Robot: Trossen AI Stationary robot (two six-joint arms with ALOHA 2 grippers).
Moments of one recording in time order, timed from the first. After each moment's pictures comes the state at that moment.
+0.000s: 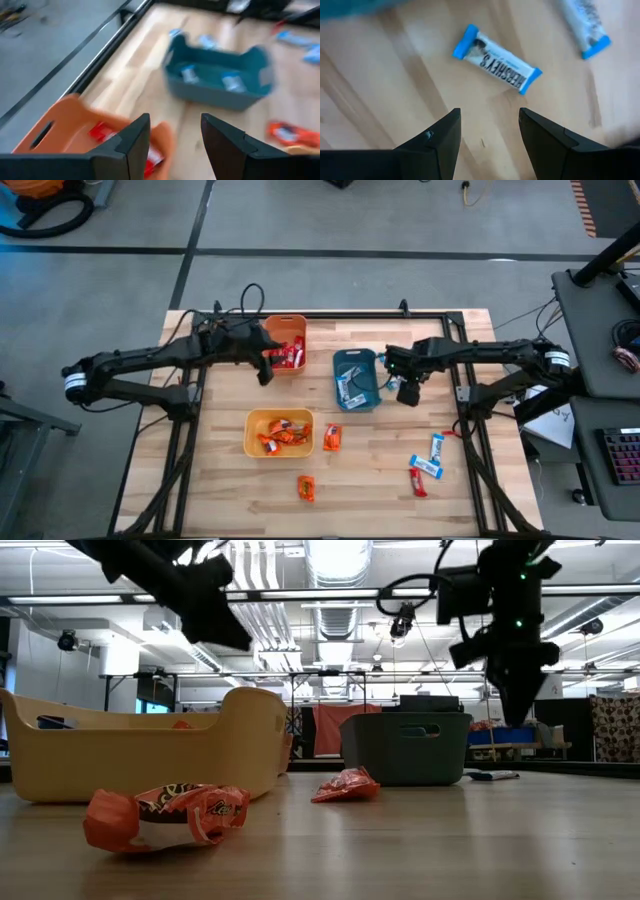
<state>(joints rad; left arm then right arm) 0.36 1.07 0.79 -0.26 0.01 0.02 -0.28 1.36 0.90 -1.02 0.10 0.09</state>
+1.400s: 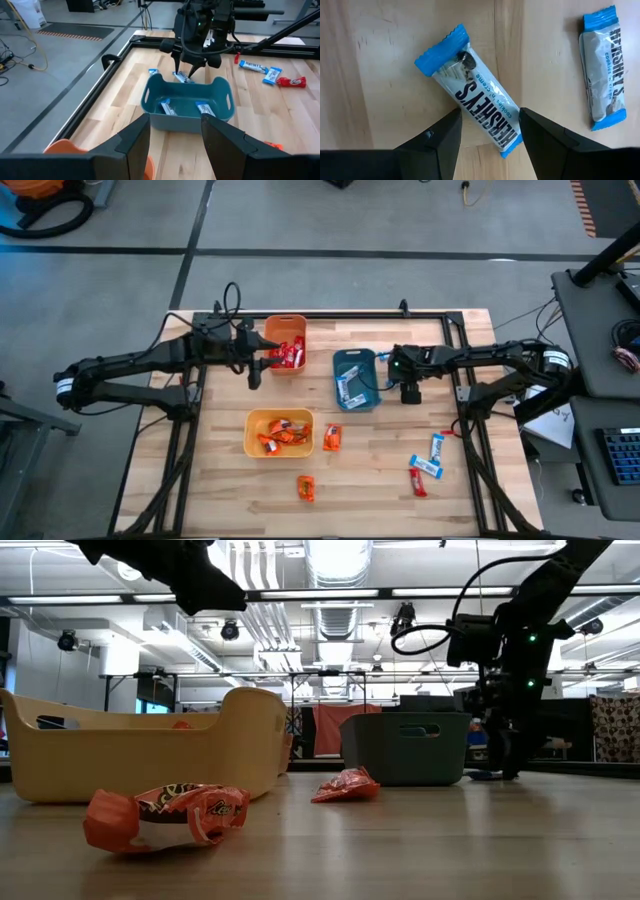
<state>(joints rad) 0.30 0.93 0.79 -0.22 0.05 0.07 -0.40 1.43 0.59 -0.49 0.13 -0.40</state>
